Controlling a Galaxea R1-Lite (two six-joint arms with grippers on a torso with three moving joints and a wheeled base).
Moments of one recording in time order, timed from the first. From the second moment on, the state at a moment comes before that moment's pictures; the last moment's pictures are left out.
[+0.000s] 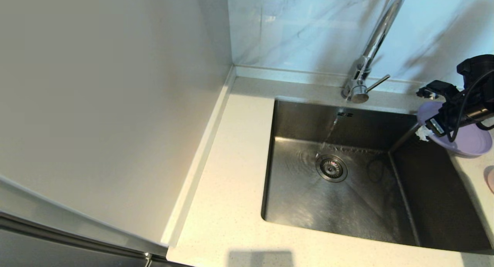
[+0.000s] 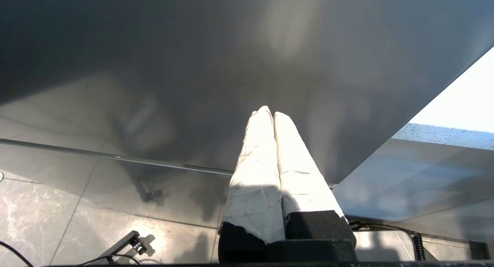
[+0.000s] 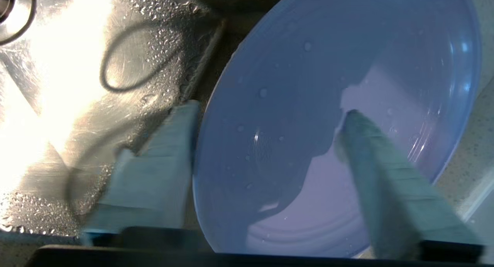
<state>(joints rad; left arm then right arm) 0.00 0.00 0.00 0.00 0.00 0.00 -0.30 2.12 -1.97 0.56 -0.07 -0.64</state>
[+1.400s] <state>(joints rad) 0.00 0.00 0.00 0.00 0.00 0.00 -0.29 1.82 -1.78 0.63 0.07 -0.74</state>
